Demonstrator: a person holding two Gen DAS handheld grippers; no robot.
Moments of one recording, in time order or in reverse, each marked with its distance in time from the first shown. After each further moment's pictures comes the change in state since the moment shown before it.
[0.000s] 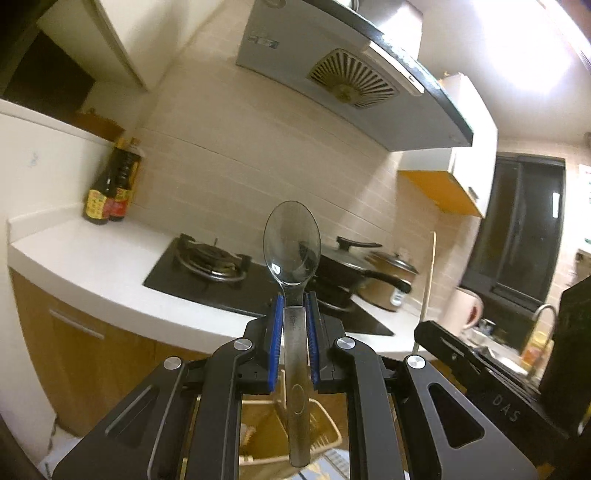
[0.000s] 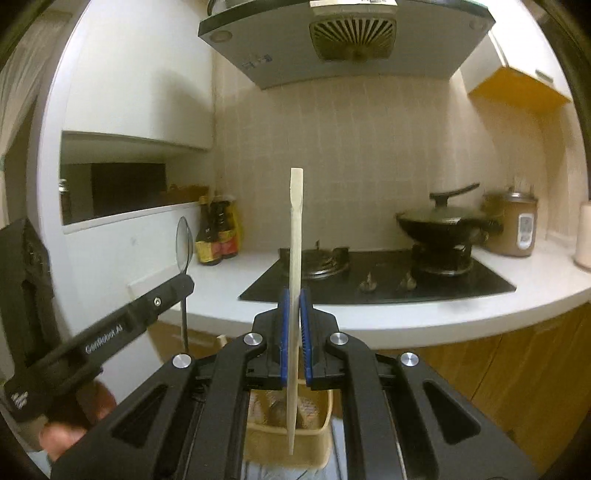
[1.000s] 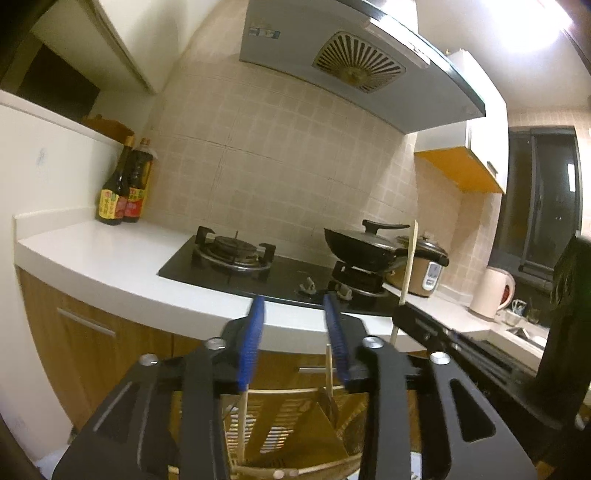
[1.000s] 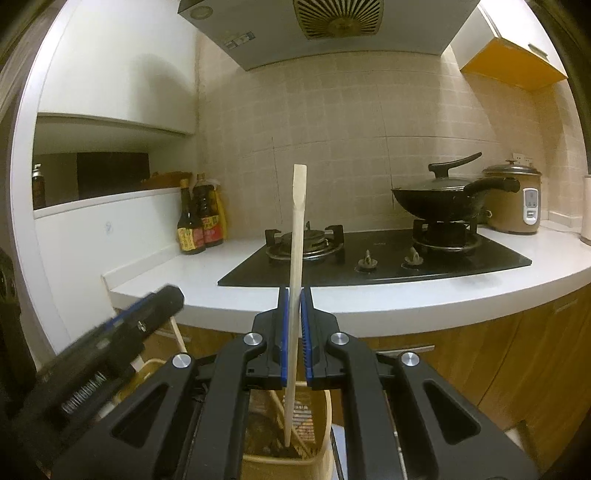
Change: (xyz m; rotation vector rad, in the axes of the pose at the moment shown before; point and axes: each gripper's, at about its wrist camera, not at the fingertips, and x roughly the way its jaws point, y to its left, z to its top) left arm 0.028 0.024 -0.041 0.069 -0.003 0.068; right arm 0.063 -0.015 -0.048 0.041 0.036 -0.010
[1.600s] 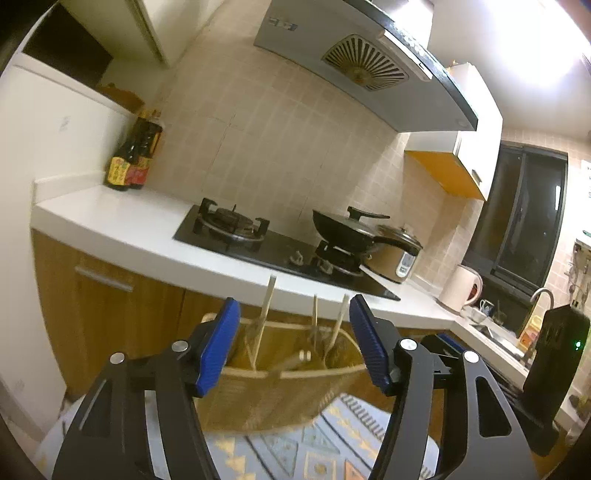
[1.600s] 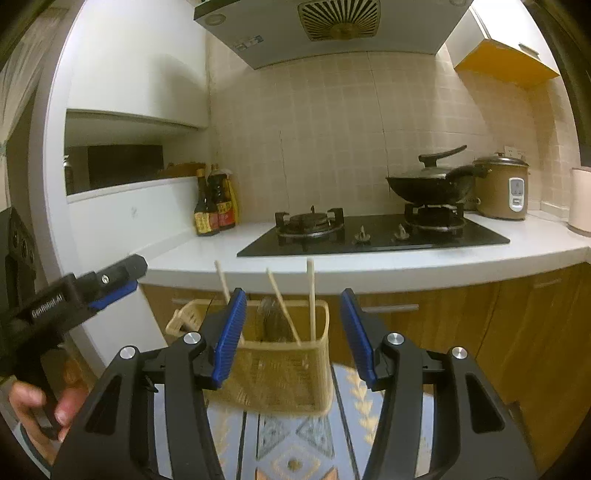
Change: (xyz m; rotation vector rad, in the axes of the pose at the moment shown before) left arm -0.089 0.034 -0.006 -0.092 0.113 -0.081; right arm -0.102 0.009 -0.037 0.002 0.042 0.011
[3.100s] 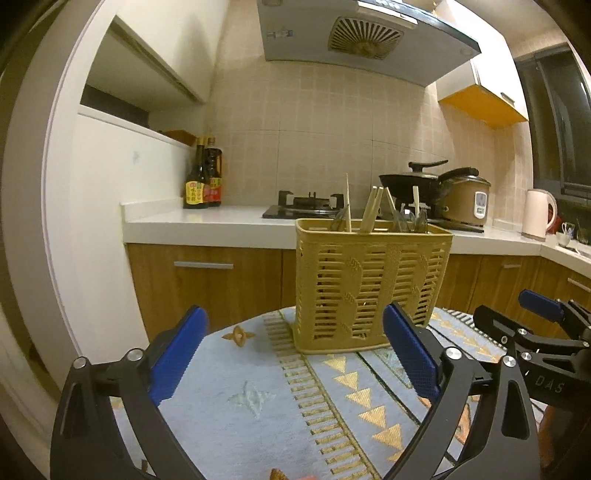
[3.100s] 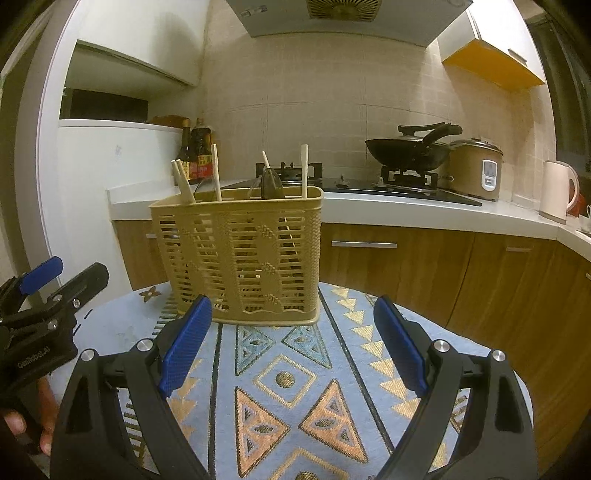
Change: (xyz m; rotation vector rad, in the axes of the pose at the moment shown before) left arm -0.046 0.006 -0.111 0.286 -0.045 0.380; right arm -0.002 0.028 -0.110 -0.078 0.056 -0.152
